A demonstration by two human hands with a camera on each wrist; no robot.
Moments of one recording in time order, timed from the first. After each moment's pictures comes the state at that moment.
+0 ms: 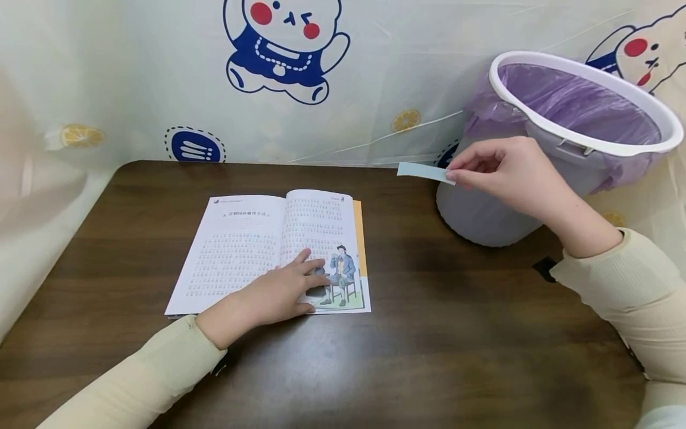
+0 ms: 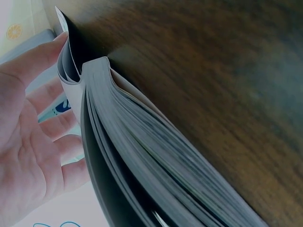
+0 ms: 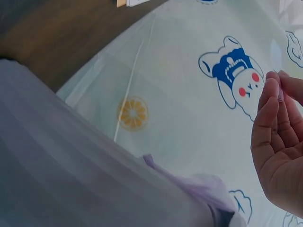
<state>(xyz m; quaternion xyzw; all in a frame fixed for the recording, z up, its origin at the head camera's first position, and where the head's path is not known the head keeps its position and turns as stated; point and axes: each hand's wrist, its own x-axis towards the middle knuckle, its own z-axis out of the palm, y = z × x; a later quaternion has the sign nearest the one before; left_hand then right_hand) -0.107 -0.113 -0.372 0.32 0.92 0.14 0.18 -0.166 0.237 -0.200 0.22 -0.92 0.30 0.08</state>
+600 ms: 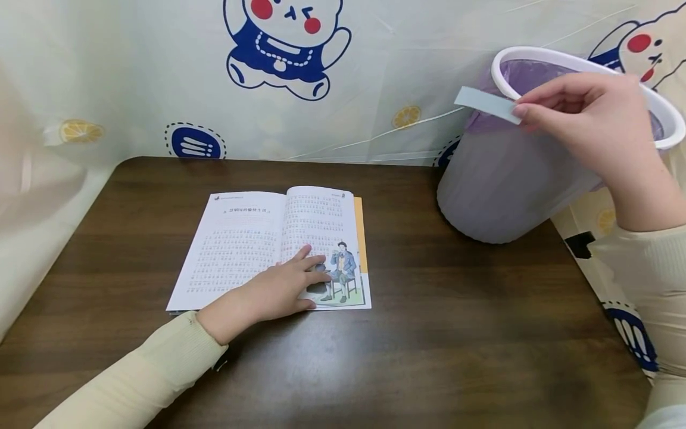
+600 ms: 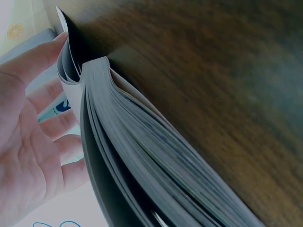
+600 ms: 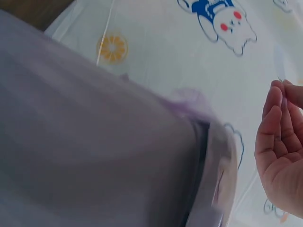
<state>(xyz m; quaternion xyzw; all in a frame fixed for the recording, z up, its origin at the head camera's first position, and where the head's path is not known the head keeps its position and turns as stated) -0.108 -0.114 -0.371 0.33 0.92 0.14 0.19 -0.173 0.277 -0.151 0.10 -0.89 0.42 0.16</state>
